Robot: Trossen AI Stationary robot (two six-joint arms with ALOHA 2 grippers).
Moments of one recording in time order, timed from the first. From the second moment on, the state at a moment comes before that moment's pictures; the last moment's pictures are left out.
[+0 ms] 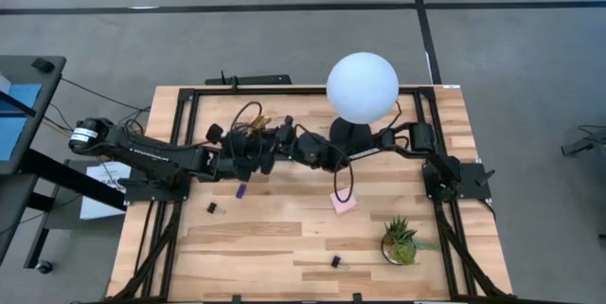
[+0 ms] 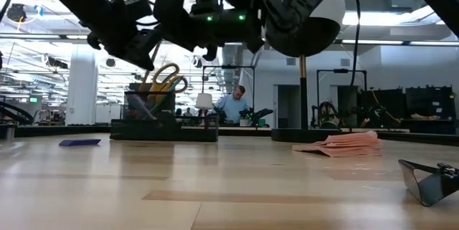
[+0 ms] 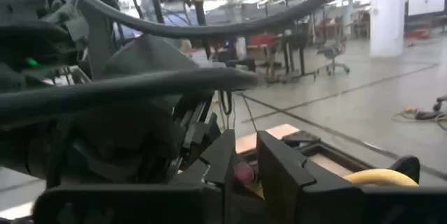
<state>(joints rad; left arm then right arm) -0.10 1.22 0.67 -0.41 -1.01 -0.62 -0.03 2.19 1.37 0.93 0.30 0.09</state>
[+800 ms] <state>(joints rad) -0.15 1.22 0.76 -0.60 -1.04 -0.71 -0.02 2.18 1.40 0.88 0.34 0.05</state>
